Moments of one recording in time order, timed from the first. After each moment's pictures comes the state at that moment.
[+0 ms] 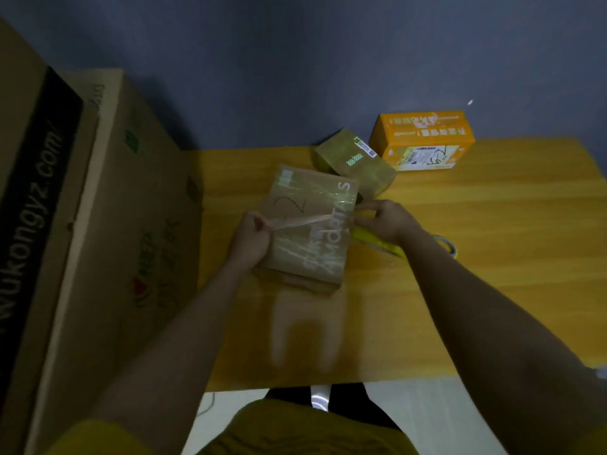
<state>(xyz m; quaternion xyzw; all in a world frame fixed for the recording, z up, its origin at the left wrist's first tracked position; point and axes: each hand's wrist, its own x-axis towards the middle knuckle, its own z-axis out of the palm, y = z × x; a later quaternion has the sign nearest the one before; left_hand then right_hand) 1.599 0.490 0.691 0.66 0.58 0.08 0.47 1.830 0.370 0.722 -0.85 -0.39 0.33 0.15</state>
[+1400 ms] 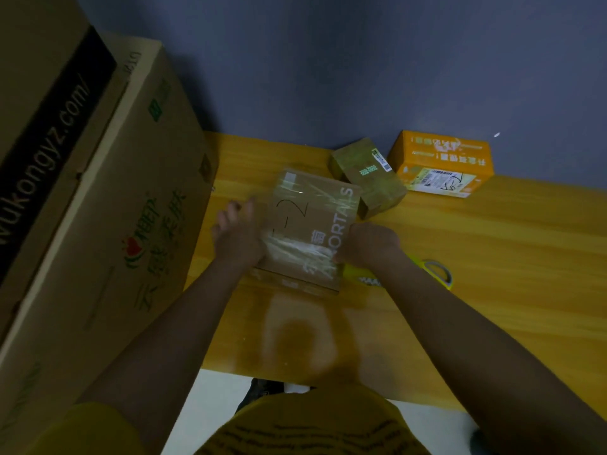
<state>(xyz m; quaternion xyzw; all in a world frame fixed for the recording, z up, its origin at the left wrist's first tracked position) 1.591 0.459 0.699 0.75 0.63 -0.04 0.19 1.789 0.377 0.749 -0.78 -0.54 0.25 -0.19</state>
